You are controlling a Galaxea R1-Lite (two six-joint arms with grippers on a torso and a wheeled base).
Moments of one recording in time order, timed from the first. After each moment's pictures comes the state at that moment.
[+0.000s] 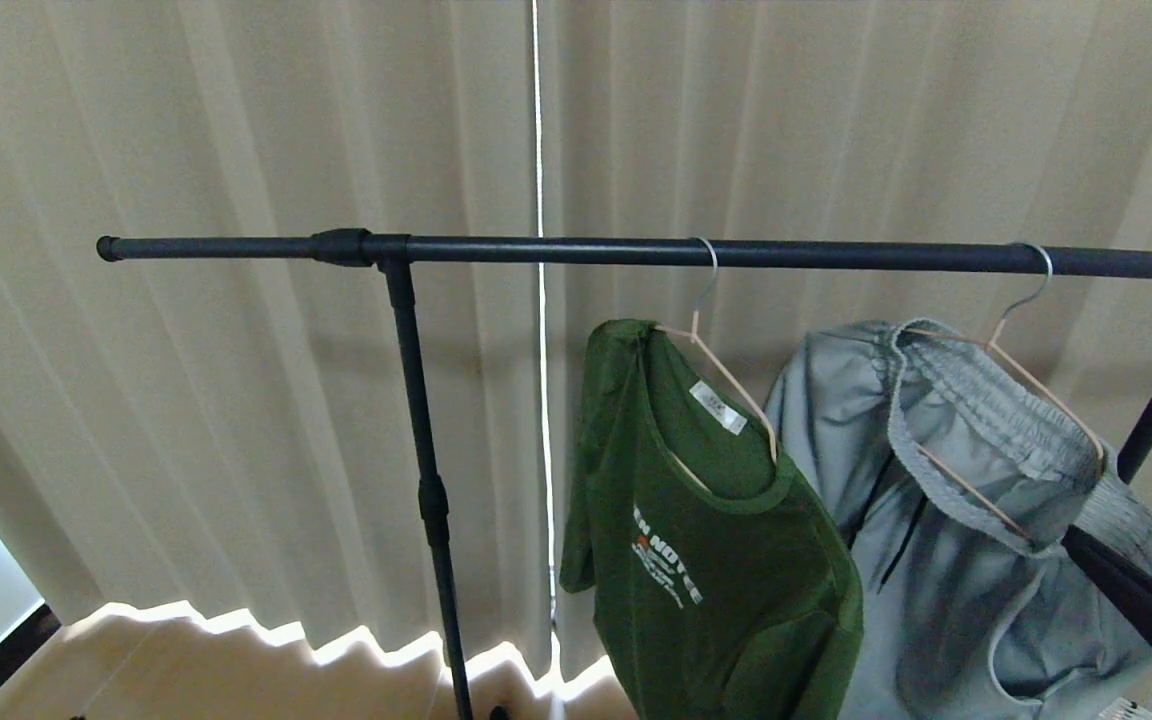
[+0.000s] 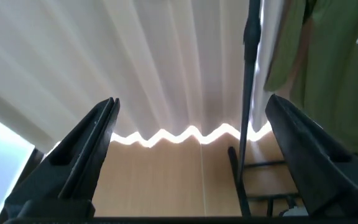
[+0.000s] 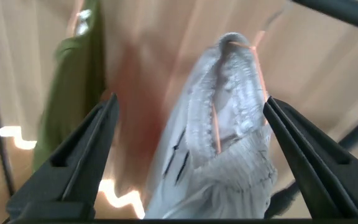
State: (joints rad) left arm -0.12 0.45 -0.23 0.06 0.11 0.21; right arm 0.15 0.86 -0.19 -0.63 0.13 -0.24
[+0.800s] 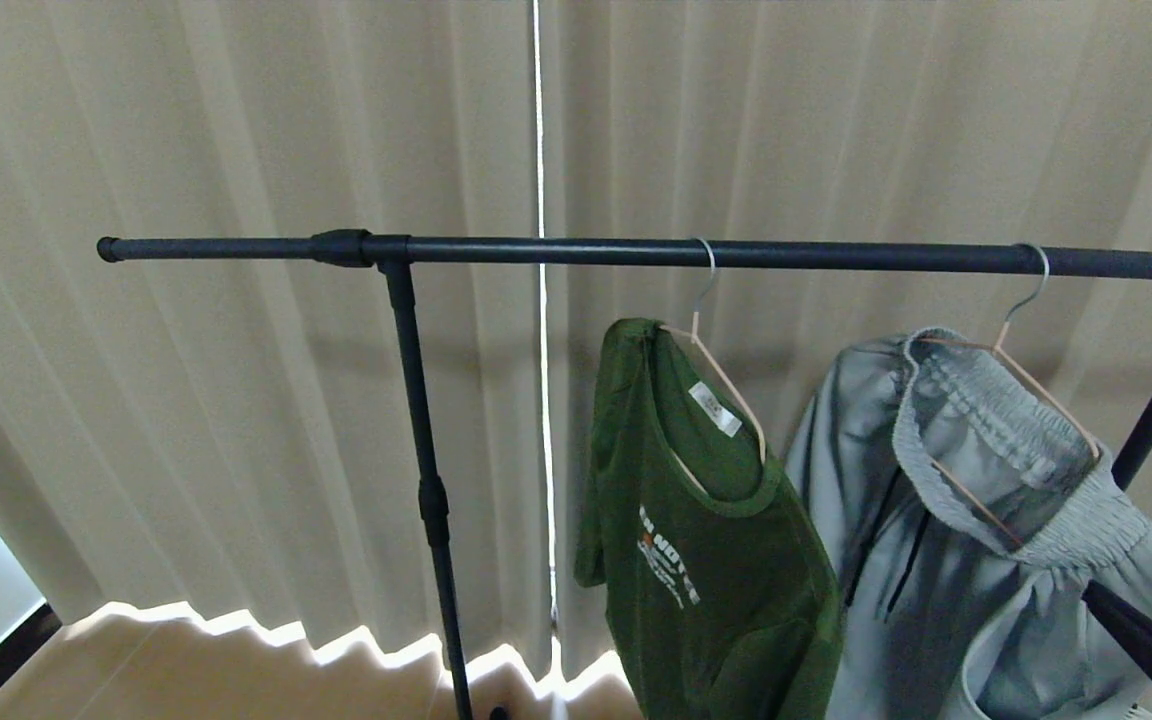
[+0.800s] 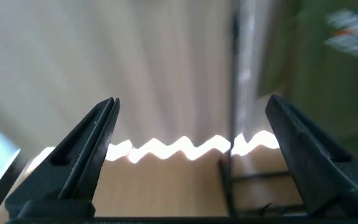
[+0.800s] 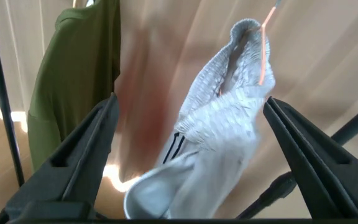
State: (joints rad) left arm 0.01 0.04 -0.06 0.08 -0.20 0.20; right arm 0.15 0.74 -0.17 -0.49 0.12 -0.25
